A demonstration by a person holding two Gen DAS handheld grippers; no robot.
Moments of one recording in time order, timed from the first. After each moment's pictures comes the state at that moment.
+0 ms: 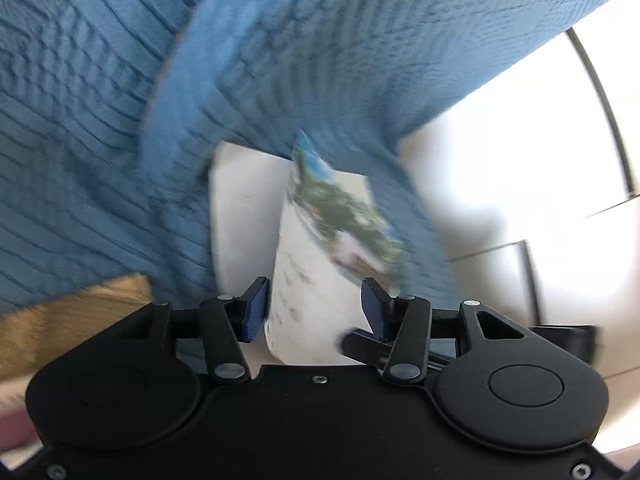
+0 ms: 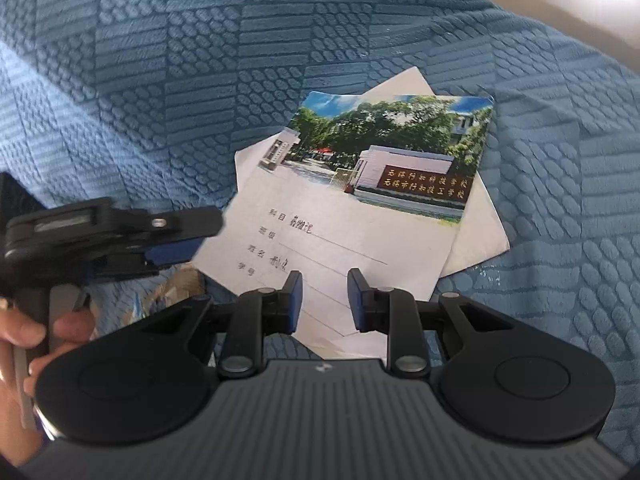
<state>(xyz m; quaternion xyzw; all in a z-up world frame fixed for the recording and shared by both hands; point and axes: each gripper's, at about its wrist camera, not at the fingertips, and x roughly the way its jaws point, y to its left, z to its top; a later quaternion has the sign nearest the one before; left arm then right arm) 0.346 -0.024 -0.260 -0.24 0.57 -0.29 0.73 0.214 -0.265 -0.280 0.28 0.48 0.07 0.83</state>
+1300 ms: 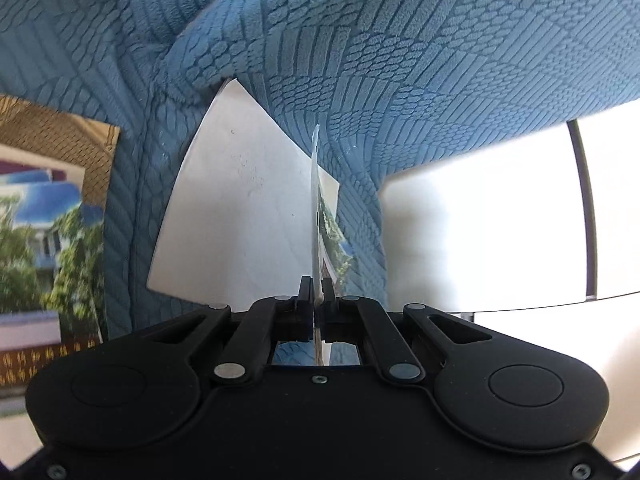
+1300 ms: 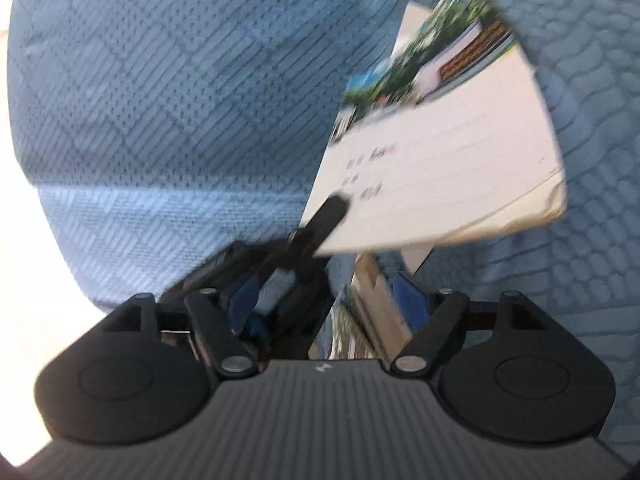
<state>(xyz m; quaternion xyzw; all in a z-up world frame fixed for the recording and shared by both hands) 0.281 -0.034 -0.259 -0.42 0.53 -0.19 0.71 0.155 -0.290 -0.288 0.61 0.38 0.16 0.68</state>
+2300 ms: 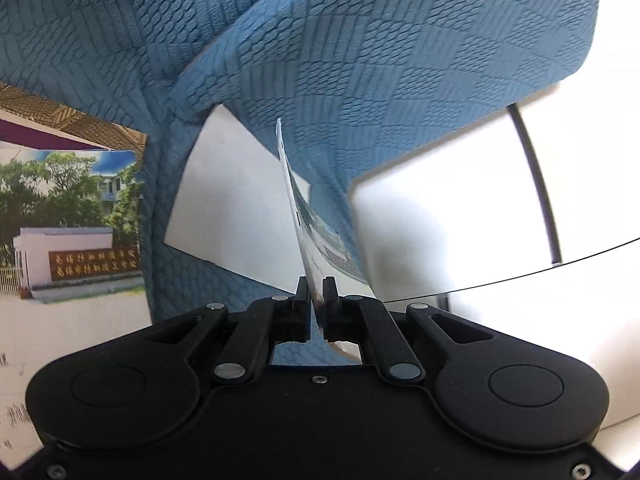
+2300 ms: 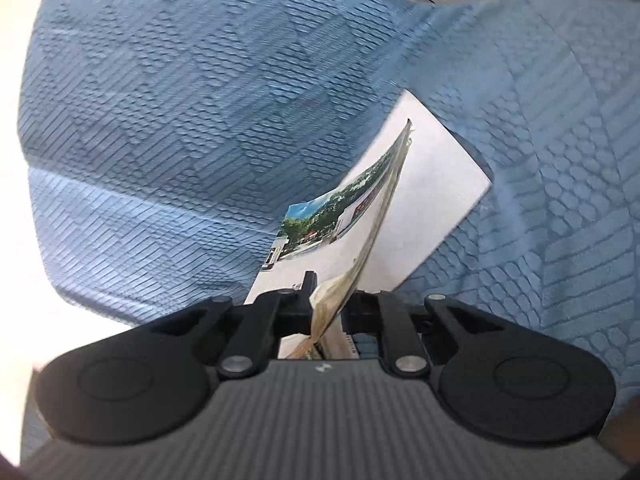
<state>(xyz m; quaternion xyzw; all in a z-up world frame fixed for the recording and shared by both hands) 0.201 -0.009 -0.193 -0.40 0.48 -0.19 0.76 0.142 -0.326 -0.228 0.51 0.38 0.12 0.76</state>
